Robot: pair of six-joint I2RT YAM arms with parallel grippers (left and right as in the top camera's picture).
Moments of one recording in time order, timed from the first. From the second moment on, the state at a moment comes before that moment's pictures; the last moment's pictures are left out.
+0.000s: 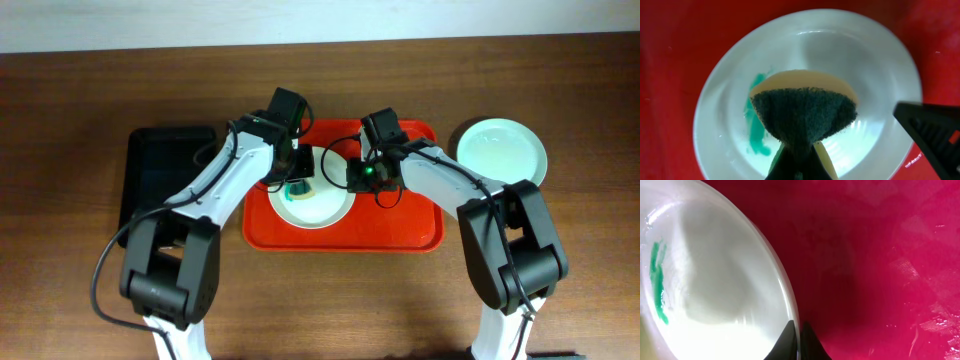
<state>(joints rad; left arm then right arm) -0.40 2.00 1.50 -0.81 0.12 -0.45 0.37 2.01 1.26 -0.46 -0.27 0.37</state>
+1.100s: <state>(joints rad) -0.42 2.18 1.68 -0.98 -0.23 -0.47 0.37 2.01 1.26 -0.46 -0.29 0.37</state>
